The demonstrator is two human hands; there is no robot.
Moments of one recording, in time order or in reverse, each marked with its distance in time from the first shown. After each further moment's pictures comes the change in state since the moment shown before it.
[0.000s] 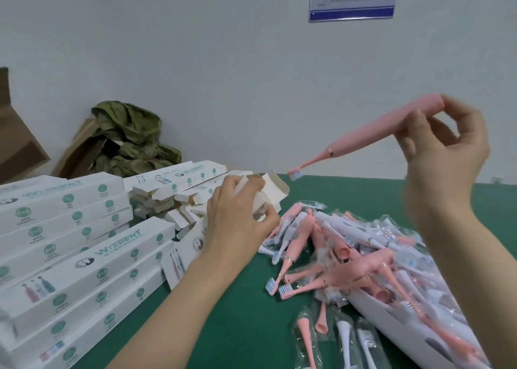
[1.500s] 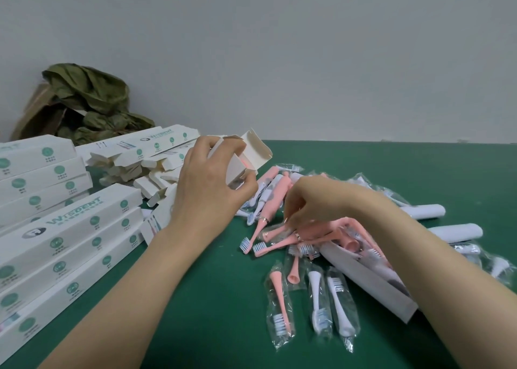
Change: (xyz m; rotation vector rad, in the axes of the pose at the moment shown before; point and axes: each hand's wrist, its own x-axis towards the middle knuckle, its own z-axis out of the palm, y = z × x) left_hand -0.010 0.005 0.004 -0.069 0.040 0.120; right_hand -0.041 0.063 -0.018 -1.323 -1.512 0.349
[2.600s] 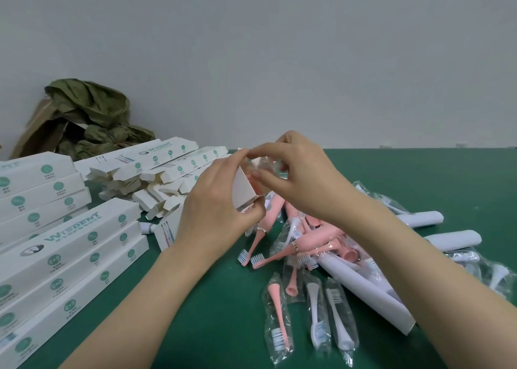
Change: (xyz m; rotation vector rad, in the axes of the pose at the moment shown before) left_hand -0.008 0.006 0.008 0.007 0.004 0.082; right_hand -0.023 -0.049 -0.022 0.155 0.697 -0.227
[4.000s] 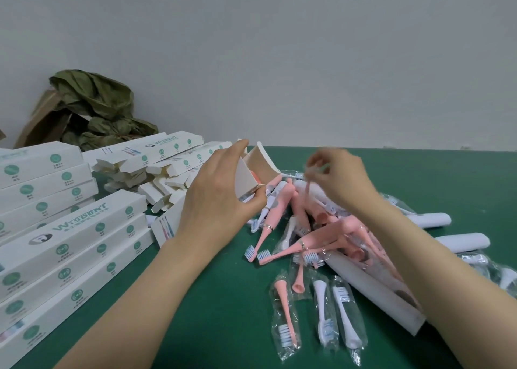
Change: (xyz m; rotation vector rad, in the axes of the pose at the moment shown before) left_hand 0.003 -0.011 -0.002 0.043 0.008 -0.001; right_hand 0.005 0.073 0.018 -0.012 0.143 0.412
